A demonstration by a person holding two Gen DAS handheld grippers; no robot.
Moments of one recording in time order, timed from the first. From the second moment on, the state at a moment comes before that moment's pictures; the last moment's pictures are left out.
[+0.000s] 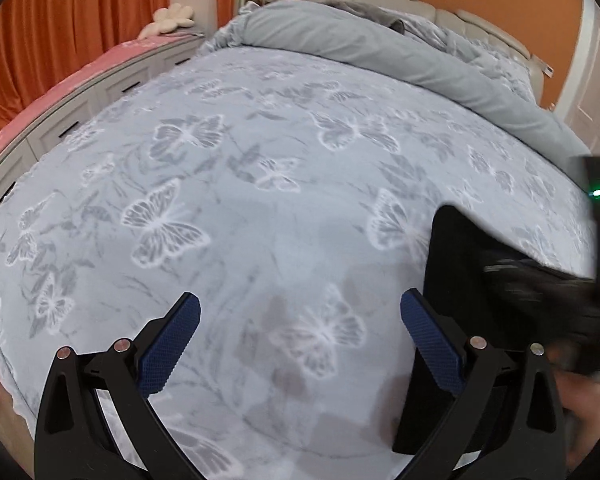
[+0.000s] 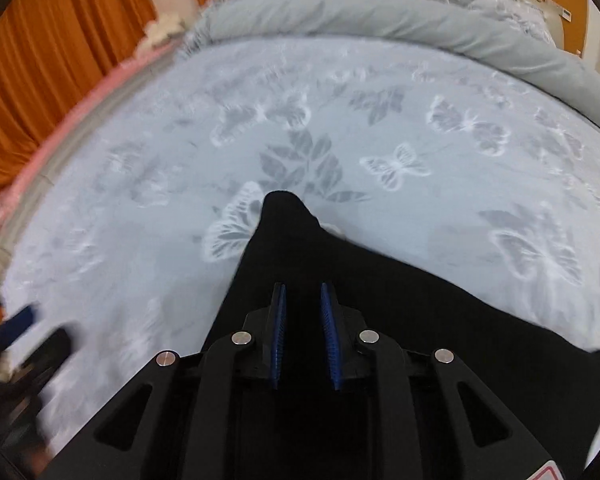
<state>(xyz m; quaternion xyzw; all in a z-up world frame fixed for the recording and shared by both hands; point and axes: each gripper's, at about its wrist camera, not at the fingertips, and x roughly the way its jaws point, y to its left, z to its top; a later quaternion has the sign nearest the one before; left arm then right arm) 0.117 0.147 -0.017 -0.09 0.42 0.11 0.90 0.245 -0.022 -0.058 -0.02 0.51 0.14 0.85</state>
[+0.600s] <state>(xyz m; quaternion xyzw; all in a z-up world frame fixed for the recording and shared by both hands) 0.122 0.111 -0.026 -0.12 0.44 -0.01 0.89 0.117 -0.189 -0.002 0.02 0.43 0.02 0.90</state>
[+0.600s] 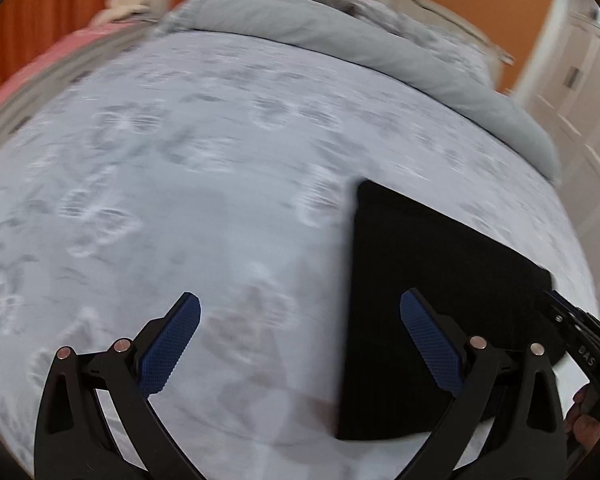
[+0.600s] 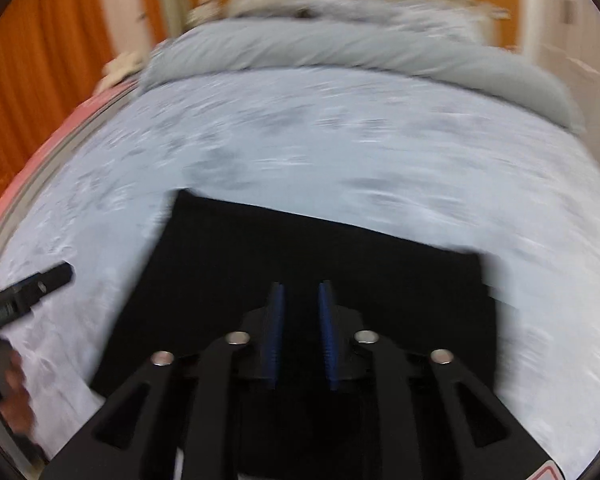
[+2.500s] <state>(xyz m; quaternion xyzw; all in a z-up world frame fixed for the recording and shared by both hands) 0.061 0.011 -0.018 -0.02 0.42 -0.07 0.90 0.066 -0.229 -0.059 0.15 0.50 0.11 0.85</state>
